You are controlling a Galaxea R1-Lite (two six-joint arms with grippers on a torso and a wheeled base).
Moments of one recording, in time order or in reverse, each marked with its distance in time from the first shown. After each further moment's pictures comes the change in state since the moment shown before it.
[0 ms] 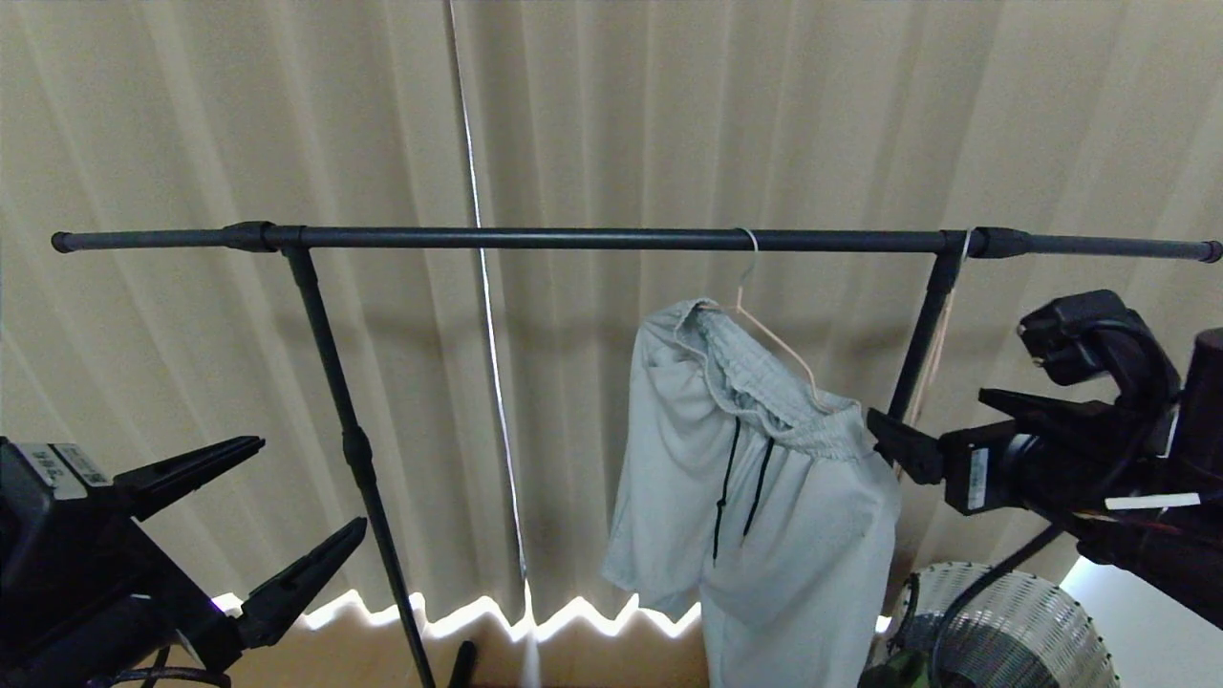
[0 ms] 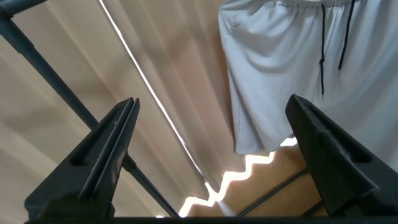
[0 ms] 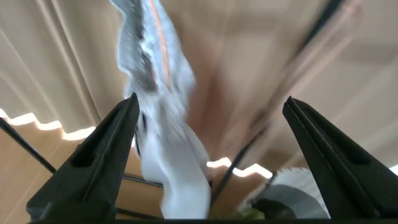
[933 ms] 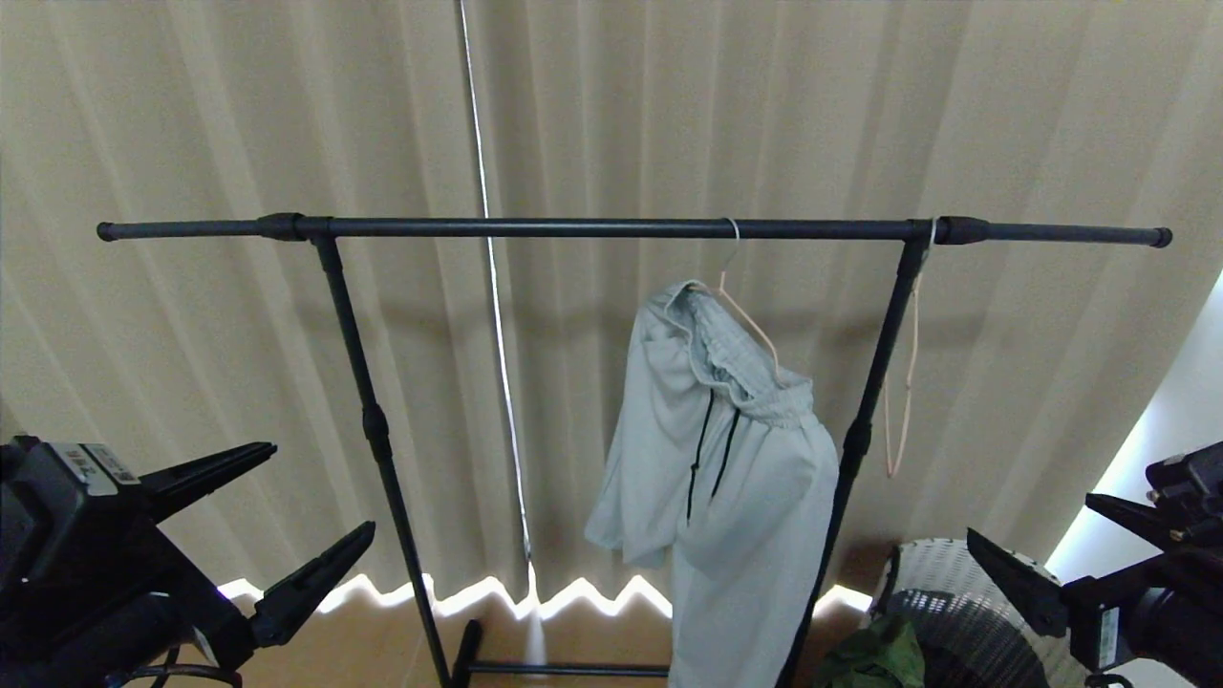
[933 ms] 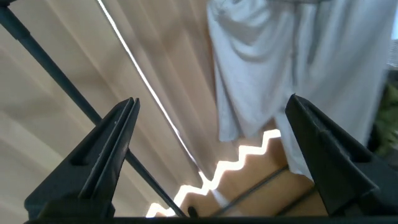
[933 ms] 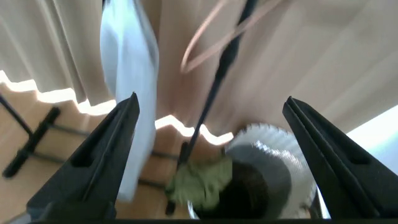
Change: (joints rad) left arm 0.000 0.034 0.000 0.001 0.000 -0.001; right arm -0.027 -0.247 0.325 -0.014 0.000 -0.090
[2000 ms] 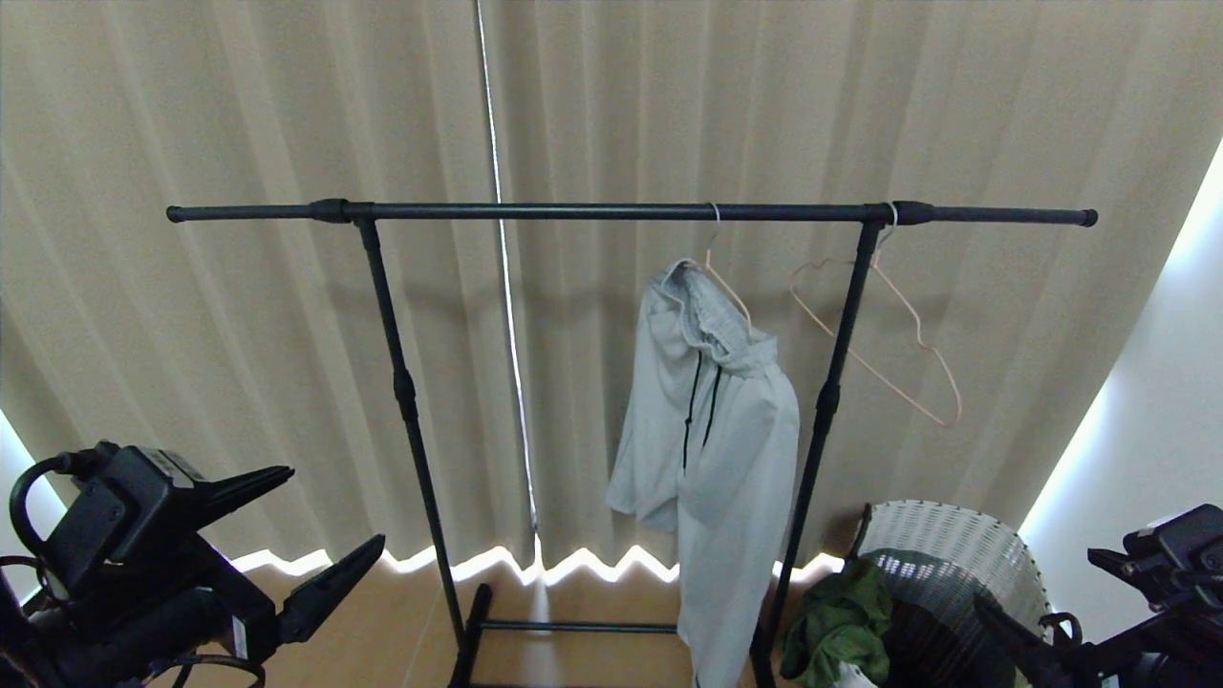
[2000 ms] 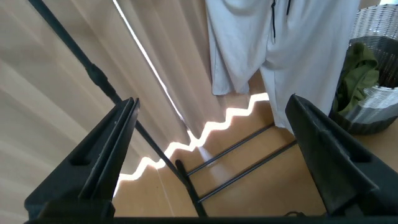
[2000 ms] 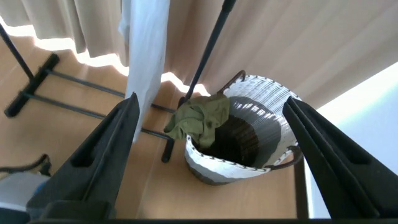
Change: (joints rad) left arm 0.044 0.113 0.008 -0.003 0.001 0.003; right arm 0.000 -0.011 0.103 0.010 0.000 -0.032
